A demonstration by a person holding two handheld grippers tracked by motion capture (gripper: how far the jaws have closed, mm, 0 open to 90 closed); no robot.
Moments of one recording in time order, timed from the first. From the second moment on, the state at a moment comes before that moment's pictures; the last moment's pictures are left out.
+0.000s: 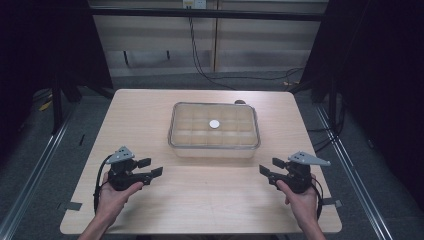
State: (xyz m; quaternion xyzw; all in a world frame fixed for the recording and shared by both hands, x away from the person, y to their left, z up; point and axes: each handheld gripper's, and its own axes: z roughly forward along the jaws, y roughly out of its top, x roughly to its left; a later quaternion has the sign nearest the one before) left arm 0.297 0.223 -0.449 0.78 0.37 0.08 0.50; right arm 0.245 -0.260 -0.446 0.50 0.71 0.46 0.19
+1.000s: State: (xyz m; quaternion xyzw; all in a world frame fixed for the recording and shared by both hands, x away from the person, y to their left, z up) left arm 0.344 0.206 -0.425 0.79 0.36 0.07 0.49; right arm 0.310 -0.248 -0.434 0.49 0.74 0.43 0.15
